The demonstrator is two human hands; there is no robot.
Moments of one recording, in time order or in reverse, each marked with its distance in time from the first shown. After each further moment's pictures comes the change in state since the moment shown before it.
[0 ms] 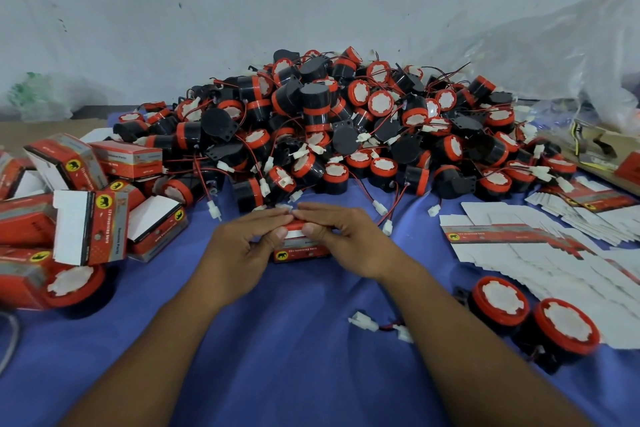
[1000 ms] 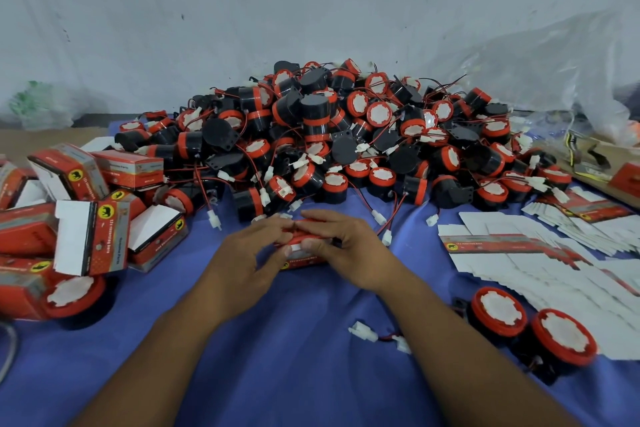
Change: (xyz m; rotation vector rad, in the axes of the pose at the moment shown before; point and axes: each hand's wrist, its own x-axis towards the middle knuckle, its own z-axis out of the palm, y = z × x) left_hand -0.001 0.004 -0.005 0.140 -0.109 0.128; right_hand -0.003 -0.002 -0.001 -0.077 -0.002 -0.036
